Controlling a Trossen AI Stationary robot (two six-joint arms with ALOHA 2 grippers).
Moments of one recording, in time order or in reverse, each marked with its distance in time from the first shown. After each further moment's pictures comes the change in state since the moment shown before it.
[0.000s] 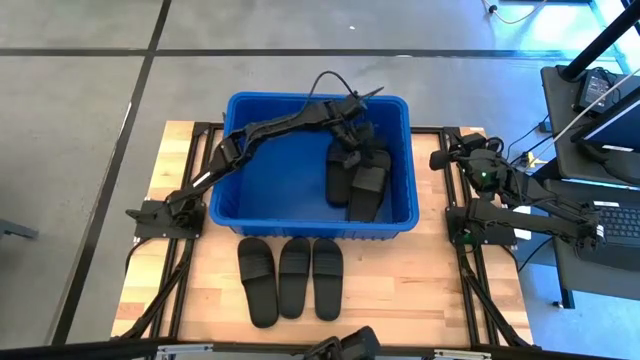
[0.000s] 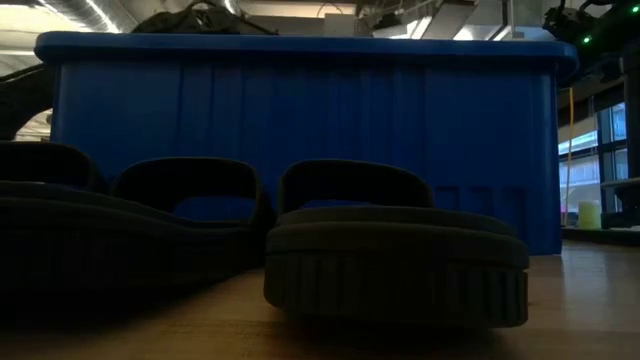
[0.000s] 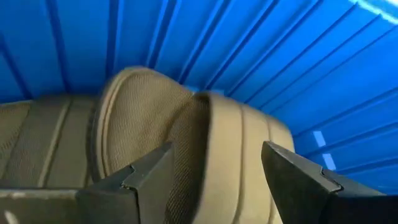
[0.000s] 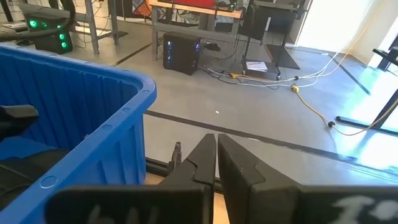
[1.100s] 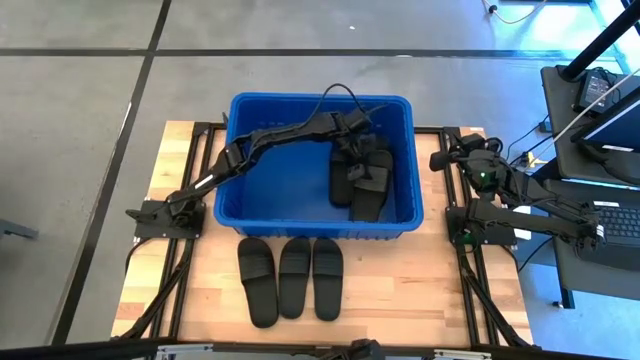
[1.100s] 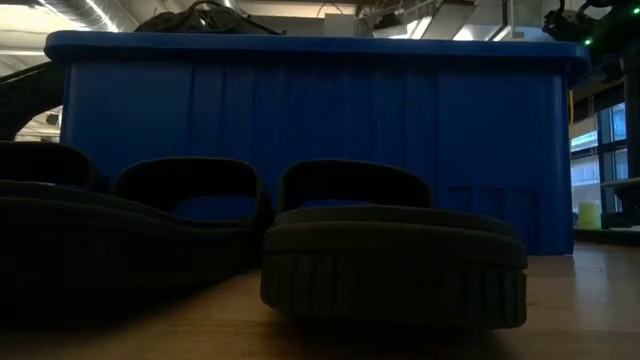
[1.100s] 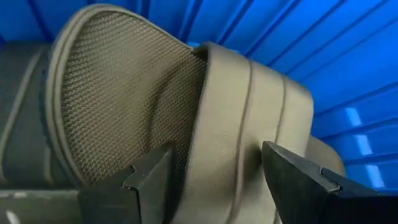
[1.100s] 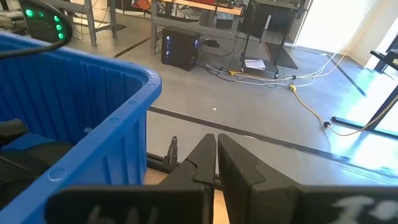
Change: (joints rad) left arm -0.057 0.033 0.001 -0.040 -0.166 -0.008; right arm 0.000 0.000 0.000 -0.031 0.000 -0.010
